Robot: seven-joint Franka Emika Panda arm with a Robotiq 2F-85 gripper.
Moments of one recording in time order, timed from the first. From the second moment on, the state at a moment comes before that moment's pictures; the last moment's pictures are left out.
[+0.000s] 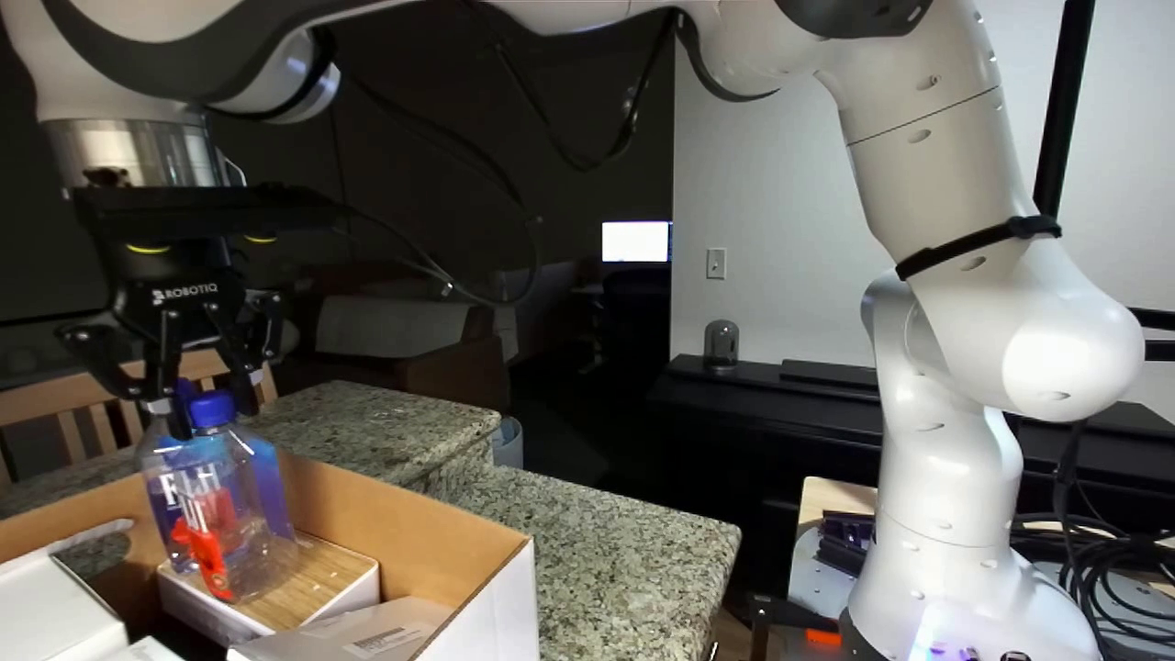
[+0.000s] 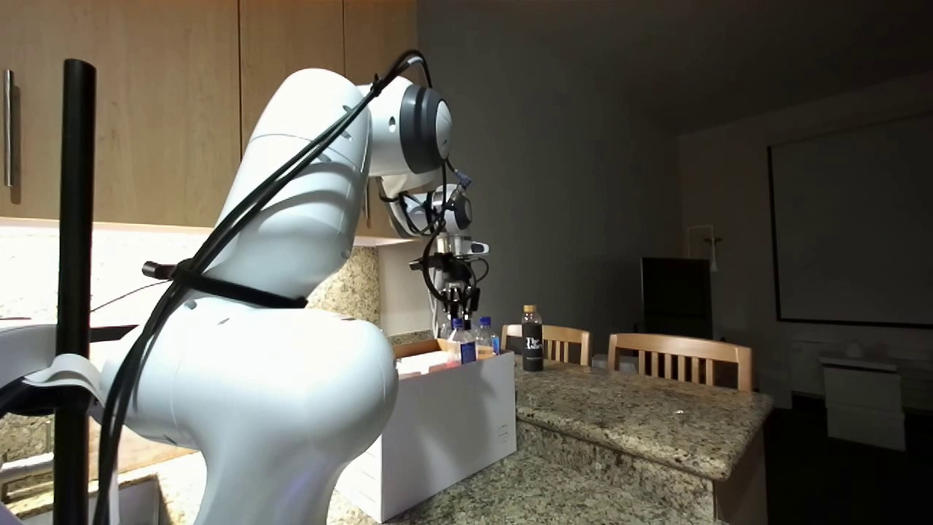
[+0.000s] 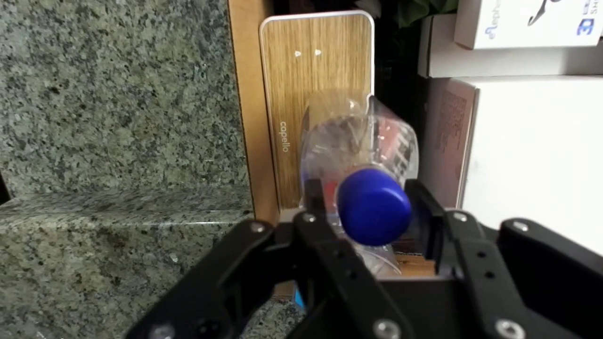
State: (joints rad) arm 0.39 0.35 0.21 -1.52 -0.14 1.86 0.73
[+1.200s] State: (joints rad) arm 0.40 0.39 0.19 -1.45 -0.14 1.77 0.74
